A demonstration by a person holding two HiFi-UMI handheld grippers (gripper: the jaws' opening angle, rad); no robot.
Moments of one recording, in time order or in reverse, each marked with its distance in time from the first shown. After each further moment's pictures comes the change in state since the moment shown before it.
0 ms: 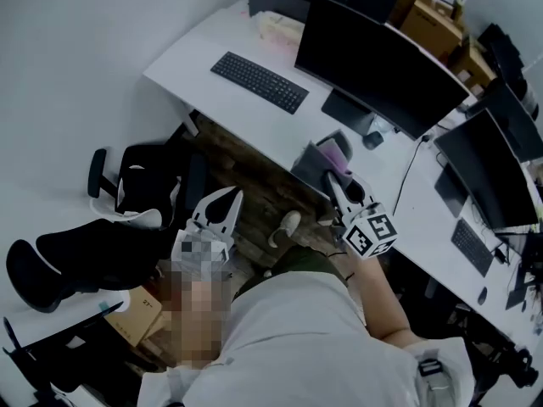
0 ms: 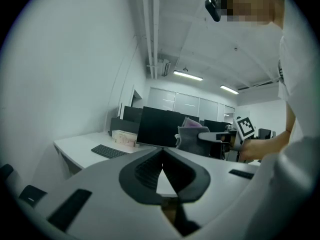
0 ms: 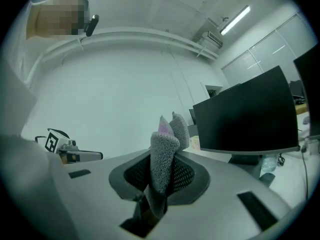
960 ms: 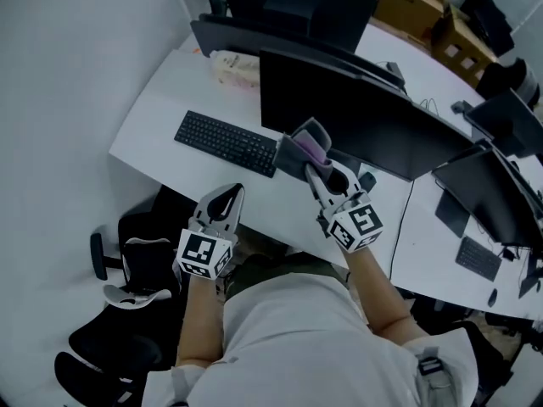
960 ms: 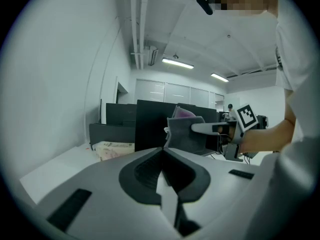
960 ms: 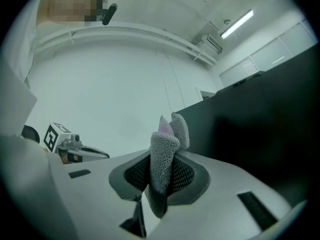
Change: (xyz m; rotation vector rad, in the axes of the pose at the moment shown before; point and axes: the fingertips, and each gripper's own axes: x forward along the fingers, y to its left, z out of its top) left arm 0.271 0.096 0.071 0.140 0.095 -0.128; right arm 0.184 -0.171 0.086 -0.070 -0.051 -0.071
